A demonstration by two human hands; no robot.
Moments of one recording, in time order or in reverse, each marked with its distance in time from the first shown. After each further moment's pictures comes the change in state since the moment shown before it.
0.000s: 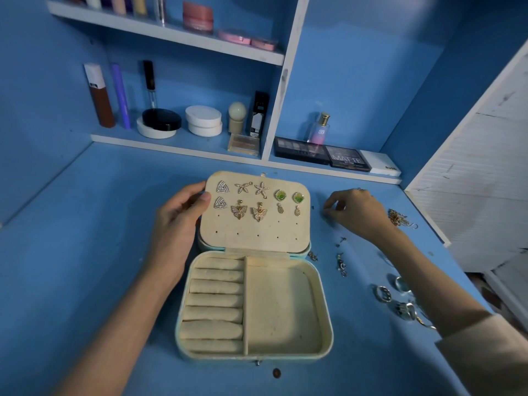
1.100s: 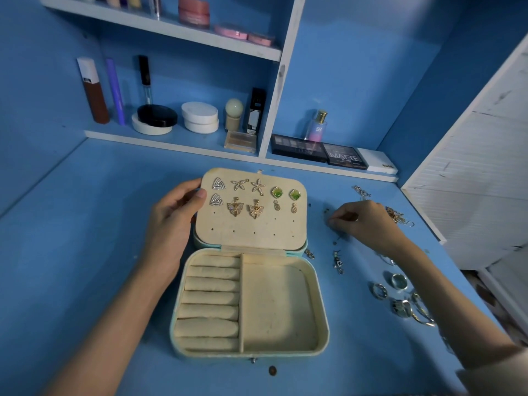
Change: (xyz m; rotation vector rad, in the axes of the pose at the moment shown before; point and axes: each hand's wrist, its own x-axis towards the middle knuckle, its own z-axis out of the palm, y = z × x) left_hand 0.001 -0.002 0.000 0.002 0.008 -0.013; right_hand -0.027 0.020 0.000 0.322 -0.017 -0.056
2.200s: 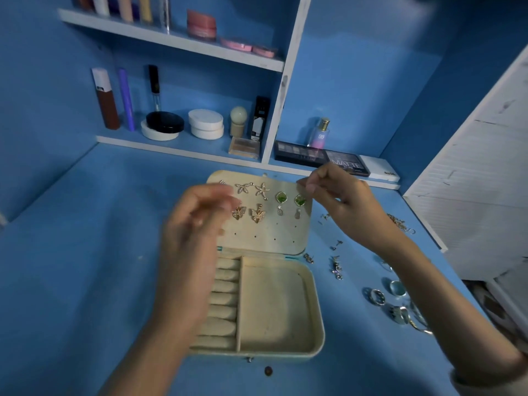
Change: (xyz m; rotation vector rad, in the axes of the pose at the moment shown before) left_hand -0.065 0.047 0.028 0.004 0.054 0.148; right_hand -0.016 -0.082 -0.015 0.352 0.050 -0.313
